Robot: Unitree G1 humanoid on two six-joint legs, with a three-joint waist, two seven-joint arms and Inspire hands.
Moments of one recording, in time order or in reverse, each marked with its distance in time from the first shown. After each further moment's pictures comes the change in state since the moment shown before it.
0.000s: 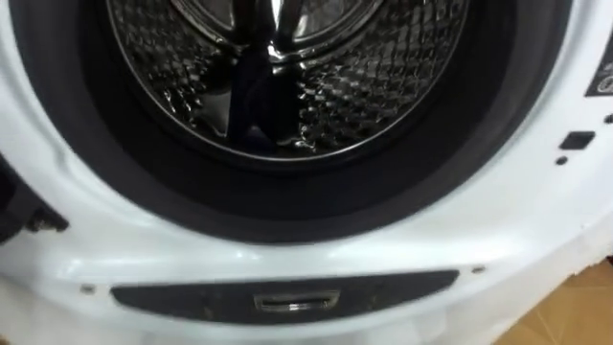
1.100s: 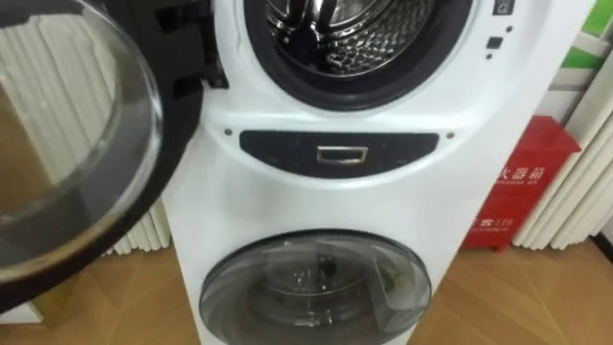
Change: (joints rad) left arm -0.100 -0.015 -0.119 0.048 -0.034 -0.093 -0.080; right arm -0.025 0.005 -0.003 -0.087 -0.153 -0.007 -0.031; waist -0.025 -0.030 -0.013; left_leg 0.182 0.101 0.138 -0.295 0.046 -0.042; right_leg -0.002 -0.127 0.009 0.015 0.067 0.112
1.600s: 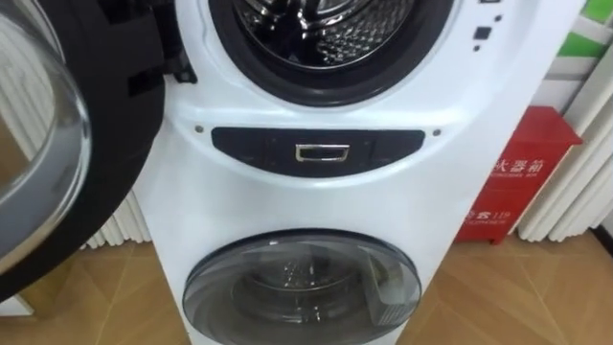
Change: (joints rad) left arm 0.058 0.020 0.199 0.000 -0.313 -0.044 0.009; right arm 0.006 0.008 -0.031 0.018 -0.003 -0.062 0.021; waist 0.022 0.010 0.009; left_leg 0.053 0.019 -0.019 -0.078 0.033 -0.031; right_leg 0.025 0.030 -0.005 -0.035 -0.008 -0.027
